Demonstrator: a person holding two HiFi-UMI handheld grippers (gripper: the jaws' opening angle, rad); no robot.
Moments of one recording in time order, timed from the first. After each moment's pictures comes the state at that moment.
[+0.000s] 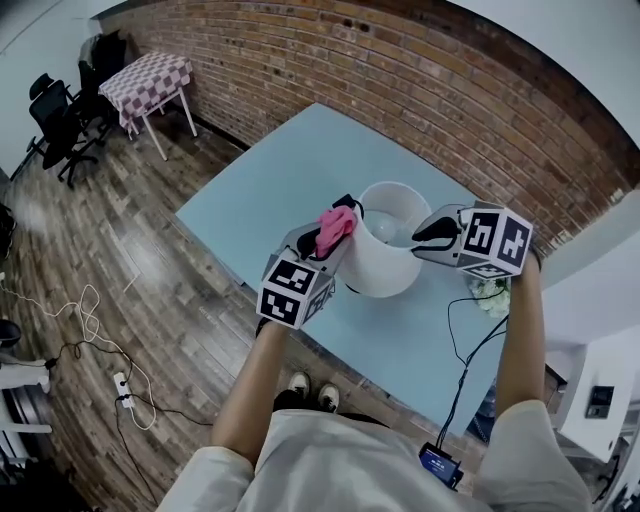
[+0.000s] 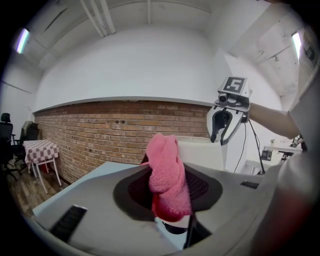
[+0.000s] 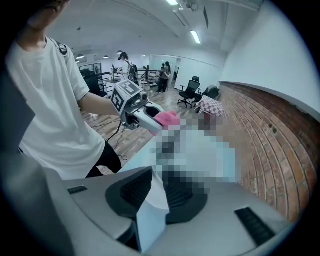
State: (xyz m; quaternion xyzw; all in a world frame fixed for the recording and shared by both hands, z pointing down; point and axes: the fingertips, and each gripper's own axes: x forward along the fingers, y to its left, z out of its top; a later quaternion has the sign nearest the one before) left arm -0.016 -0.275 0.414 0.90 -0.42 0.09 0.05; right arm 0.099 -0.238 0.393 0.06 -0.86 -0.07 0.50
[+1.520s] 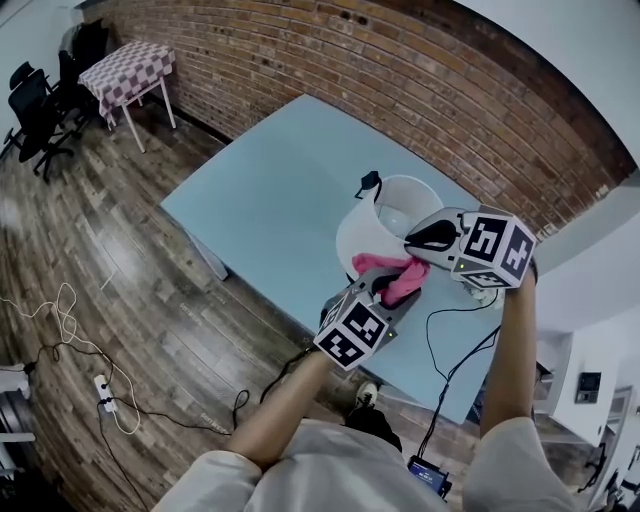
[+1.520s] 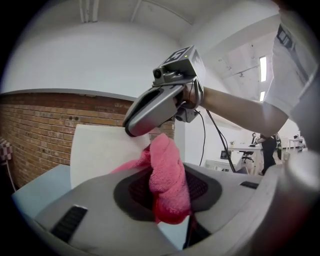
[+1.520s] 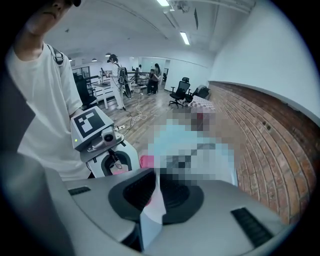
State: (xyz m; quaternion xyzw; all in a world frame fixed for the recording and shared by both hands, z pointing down) left arm 0.107 -0.163 0.437 0.97 -0.22 0.07 0.02; right arm 0.059 -0.211 0.391 0.12 -0.87 -0.04 0.48
